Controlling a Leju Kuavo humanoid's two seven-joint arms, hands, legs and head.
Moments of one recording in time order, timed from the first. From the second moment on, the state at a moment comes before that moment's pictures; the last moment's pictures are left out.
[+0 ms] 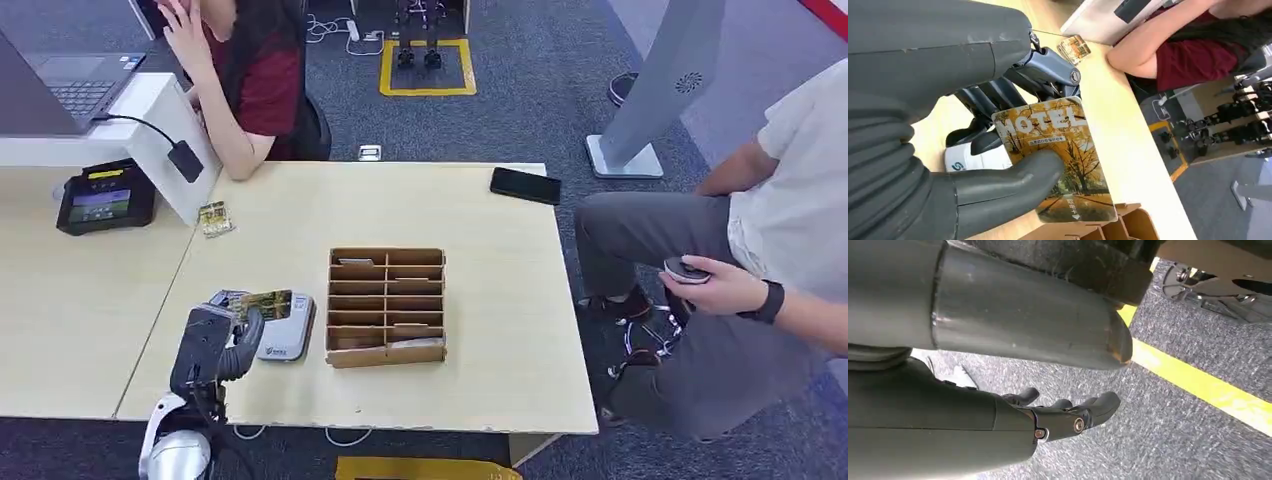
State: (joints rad) left arm 0.03 -0.28 0.05 -1.61 -0.58 -0.06 -0.10; right arm -0.06 0.23 -0.89 -0.31 1.57 -0.09 0.00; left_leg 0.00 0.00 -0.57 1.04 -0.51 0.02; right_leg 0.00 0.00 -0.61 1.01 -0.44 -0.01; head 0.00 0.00
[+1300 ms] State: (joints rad) left arm -0.18 -0.29 0.20 -1.13 -0.78 0.07 -0.08; right arm -0.07 0.21 -0.75 -0.30 1.57 -0.08 0.02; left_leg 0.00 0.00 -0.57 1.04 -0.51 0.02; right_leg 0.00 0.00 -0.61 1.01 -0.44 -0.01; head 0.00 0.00
